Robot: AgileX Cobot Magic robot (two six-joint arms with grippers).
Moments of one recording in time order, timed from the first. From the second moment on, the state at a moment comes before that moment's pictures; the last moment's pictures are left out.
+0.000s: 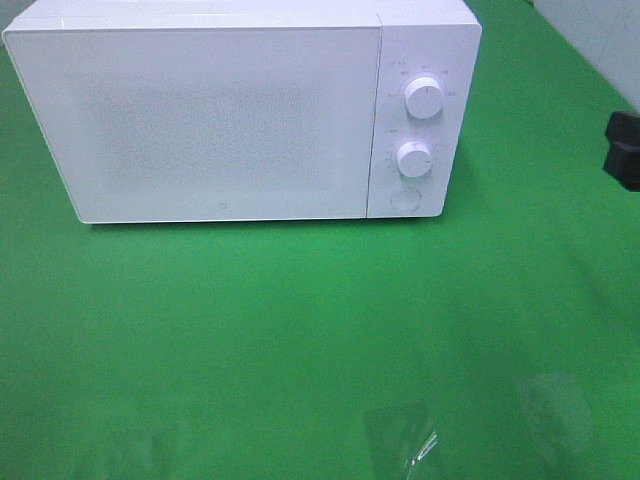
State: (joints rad) left arm 0.00 0.00 -0.50 0.02 1.05 0.06; right arm 0.15 1.18 -0.29 0.26 -0.66 -0.23
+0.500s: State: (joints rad) left arm 0.00 0.00 -0.50 0.02 1.05 0.06; right arm 0.53 1.45 -0.29 0.66 -1.05 -0.40
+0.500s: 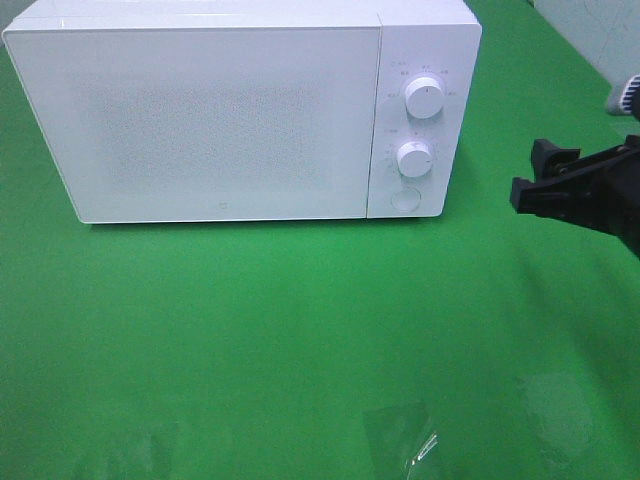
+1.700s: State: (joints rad) left arm 0.00 0.00 -0.50 0.02 1.05 0.06; right arm 0.84 1.85 -0.62 0.97 -1.21 -0.42
